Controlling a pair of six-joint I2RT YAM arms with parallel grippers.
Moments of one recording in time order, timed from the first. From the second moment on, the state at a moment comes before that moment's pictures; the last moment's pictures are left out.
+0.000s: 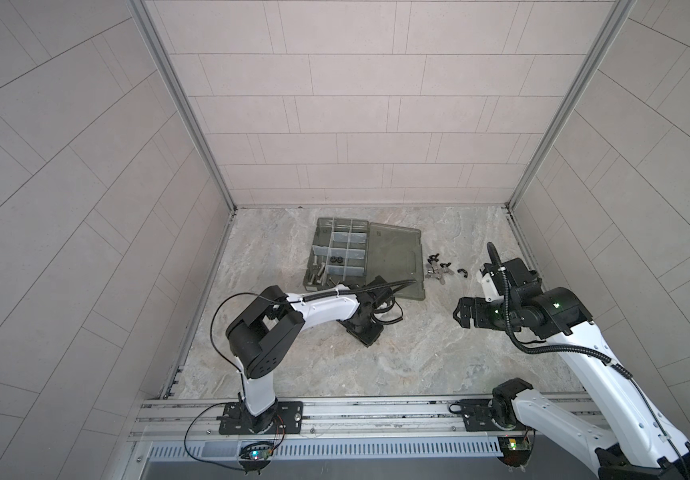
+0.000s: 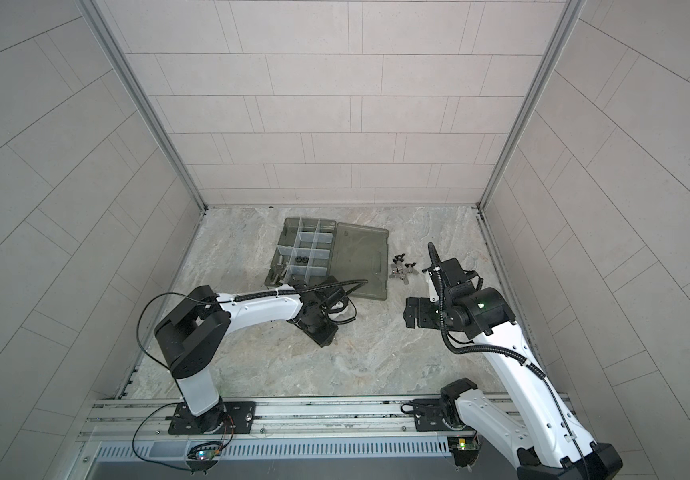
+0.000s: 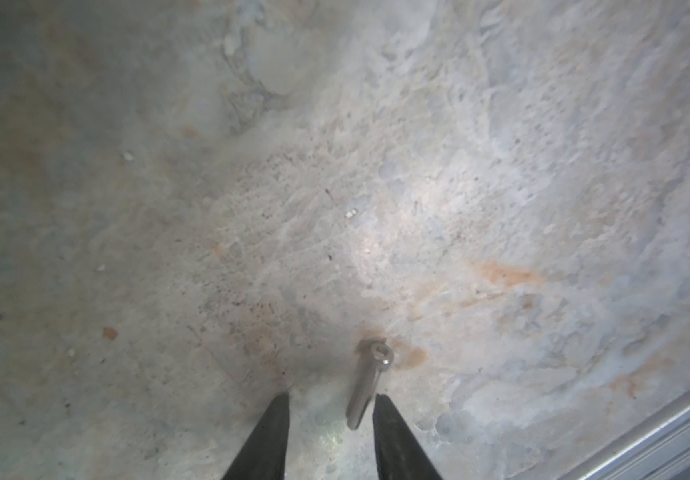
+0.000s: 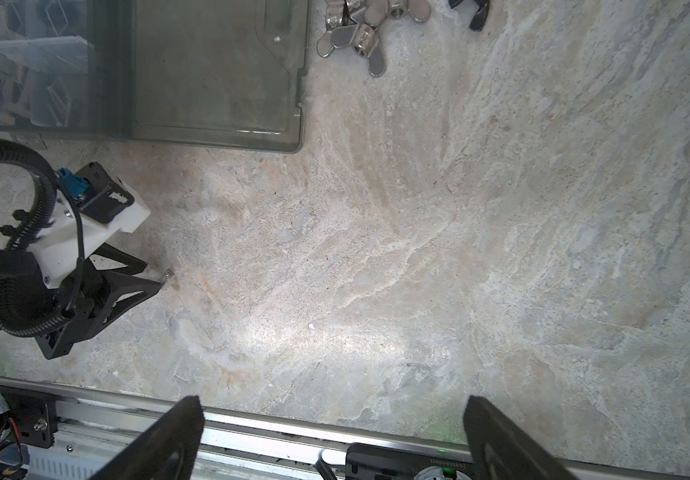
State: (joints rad) left arm -0.87 1.82 1.12 -0.75 0.17 -0.17; right arm 0.30 0.92 1.06 -1.27 -0.05 0.40
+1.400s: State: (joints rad) left arm -0.79 1.90 1.38 -1.00 -0.01 -0.17; right arm 0.30 0.90 1.06 -1.26 -0.05 0.40
